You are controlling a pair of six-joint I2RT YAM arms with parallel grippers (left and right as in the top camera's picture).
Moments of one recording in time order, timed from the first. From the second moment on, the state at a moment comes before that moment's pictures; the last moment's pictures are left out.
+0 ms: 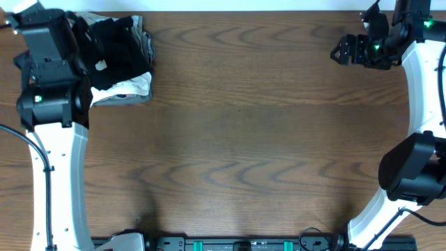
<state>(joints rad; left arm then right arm) 0.11 1.39 1.53 -0.70 -0.40 -0.33 -0.17 1.98 1.91 -1.10 -0.36 -0.05</state>
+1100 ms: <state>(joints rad) 0.11 1.43 1.53 -0.84 -0.40 -0.33 -0.12 1.48 2.08 -1.23 -0.35 -0.06</state>
